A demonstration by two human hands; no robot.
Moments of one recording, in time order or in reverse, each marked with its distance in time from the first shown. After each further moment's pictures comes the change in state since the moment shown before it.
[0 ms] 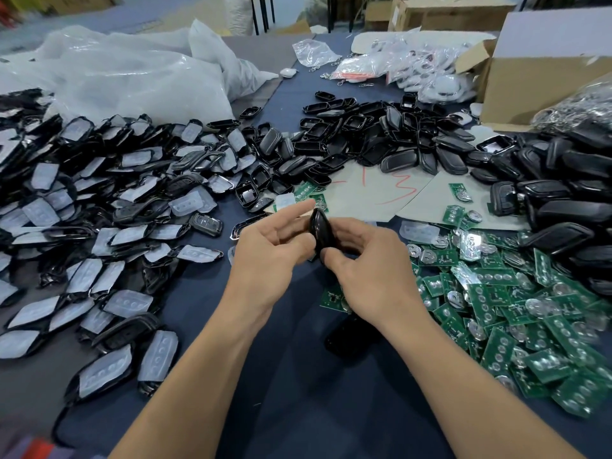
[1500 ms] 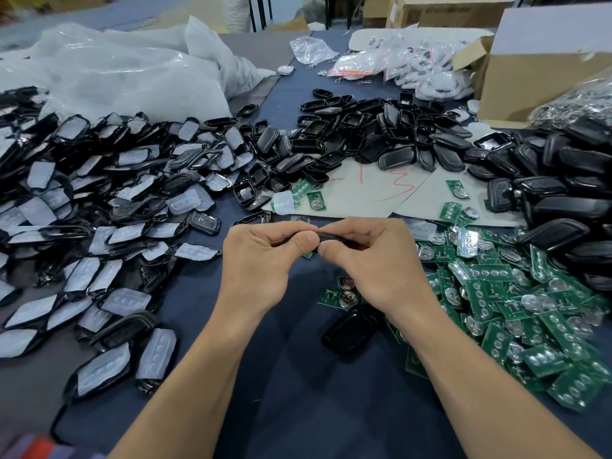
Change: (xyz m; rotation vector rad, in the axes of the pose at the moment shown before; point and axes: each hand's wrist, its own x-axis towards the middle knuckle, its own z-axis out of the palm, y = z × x) left_hand -0.005 -0.002 -0.004 0.138 0.060 0.184; right_hand 0.002 -0.006 -0.014 0.130 -0.048 0.059
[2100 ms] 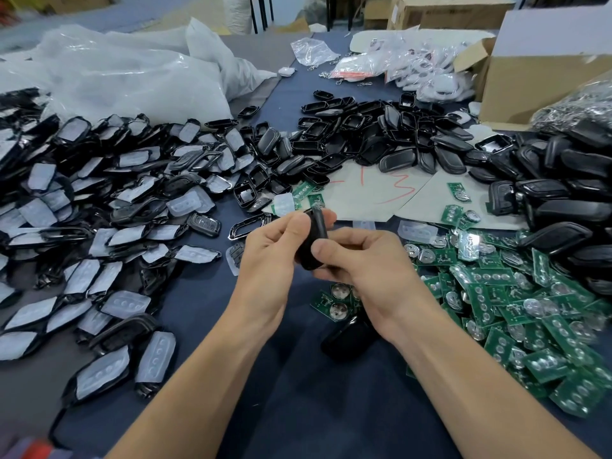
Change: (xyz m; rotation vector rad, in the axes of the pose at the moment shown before) left_hand -0.002 0.001 0.014 -0.345 -0.087 -0.191; right_hand -0.005 -0.008 0.011 0.506 -0.068 0.293
